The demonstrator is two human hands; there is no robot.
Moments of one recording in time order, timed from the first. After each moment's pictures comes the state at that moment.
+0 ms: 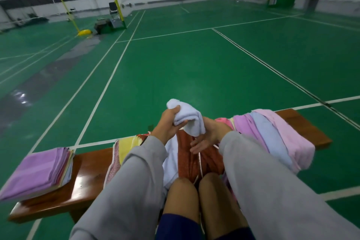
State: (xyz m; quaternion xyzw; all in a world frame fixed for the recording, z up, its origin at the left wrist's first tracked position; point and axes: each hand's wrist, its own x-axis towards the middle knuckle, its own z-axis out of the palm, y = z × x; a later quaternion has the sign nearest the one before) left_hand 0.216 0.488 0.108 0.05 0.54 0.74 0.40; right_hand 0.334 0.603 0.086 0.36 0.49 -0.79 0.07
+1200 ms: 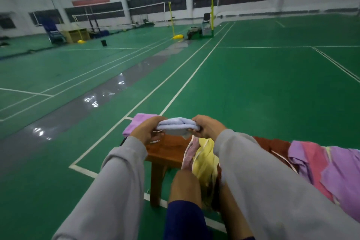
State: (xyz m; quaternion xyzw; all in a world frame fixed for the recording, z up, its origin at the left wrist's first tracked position) left_hand 0.154 0.090 0.125 -0.12 0.71 0.66 0.23; right_hand 0.189 0.311 0.118 0.24 0.66 -0.70 0.16
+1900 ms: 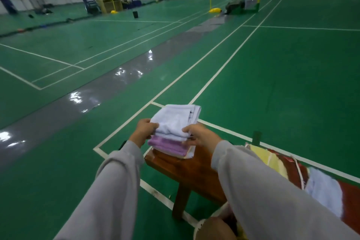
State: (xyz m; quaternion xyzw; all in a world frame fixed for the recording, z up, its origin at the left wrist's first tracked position) left_hand -0.042 -0.062 0.052 -0.18 0.83 0.52 0.06; right_hand -0.030 0.149 0.041 0.21 0.66 -0.68 0.23
